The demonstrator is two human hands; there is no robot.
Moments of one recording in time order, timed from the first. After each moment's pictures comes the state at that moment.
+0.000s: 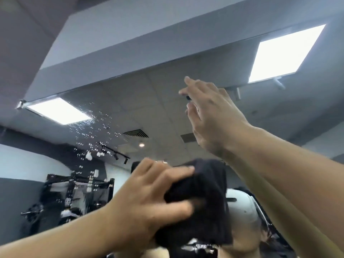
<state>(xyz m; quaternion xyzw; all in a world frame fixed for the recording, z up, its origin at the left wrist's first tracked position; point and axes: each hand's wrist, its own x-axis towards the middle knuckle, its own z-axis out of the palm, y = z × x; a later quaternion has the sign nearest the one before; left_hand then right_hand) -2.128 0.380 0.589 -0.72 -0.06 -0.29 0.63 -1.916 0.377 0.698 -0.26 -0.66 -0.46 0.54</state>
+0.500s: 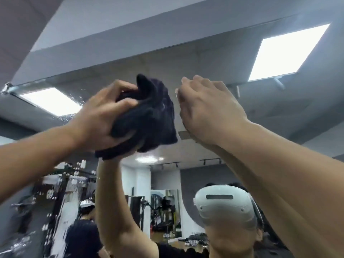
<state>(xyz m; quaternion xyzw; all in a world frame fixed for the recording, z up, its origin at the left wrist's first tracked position) -2.193 0.382 0.711 -0.70 -0.13 -0.34 0.61 -1.927 0.394 0.697 -0.32 -0.62 -0.54 0.47</state>
